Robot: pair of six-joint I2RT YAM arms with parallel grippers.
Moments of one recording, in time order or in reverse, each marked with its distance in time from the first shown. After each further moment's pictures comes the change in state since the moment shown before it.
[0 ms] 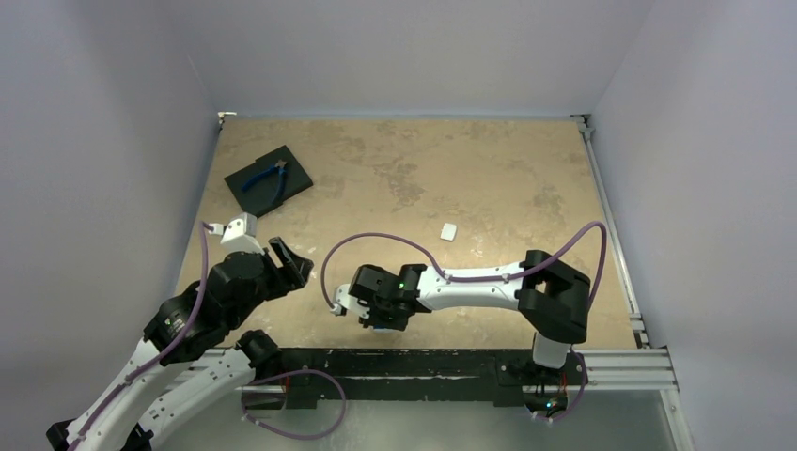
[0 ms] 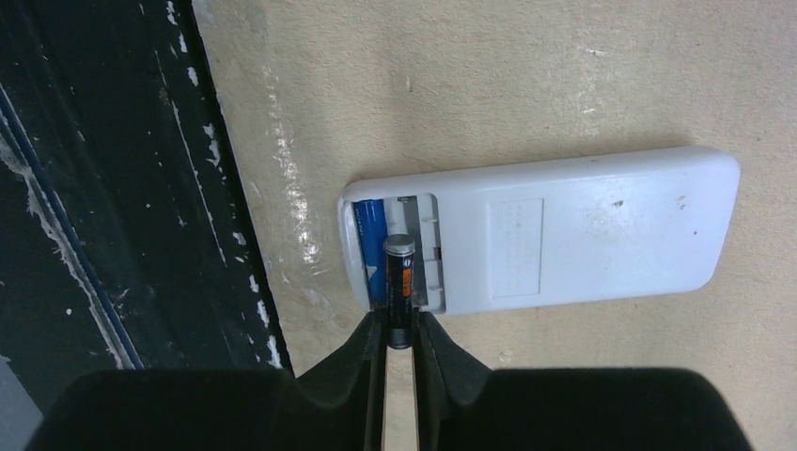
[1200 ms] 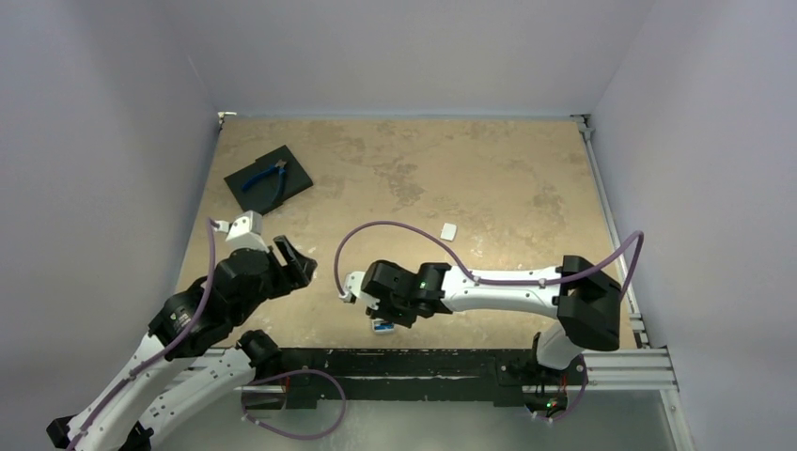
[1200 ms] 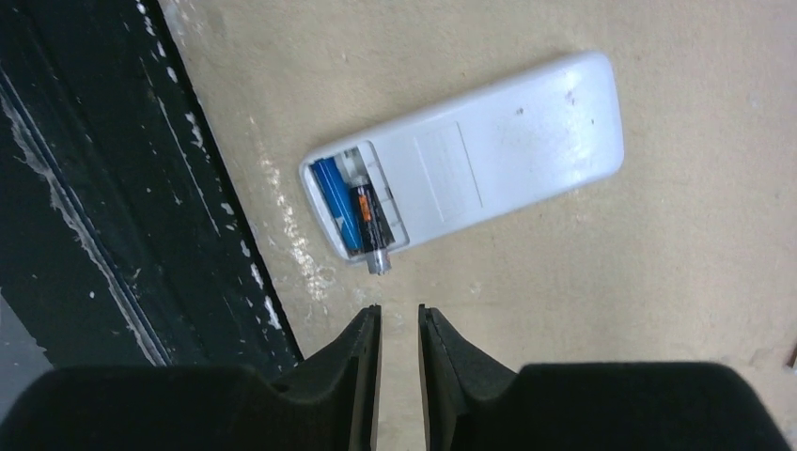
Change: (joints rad) left arm 0.000 0.026 0.000 0.006 0.009 0.001; right arm 0.002 -0.148 -0.049 -0.001 0.080 0.103
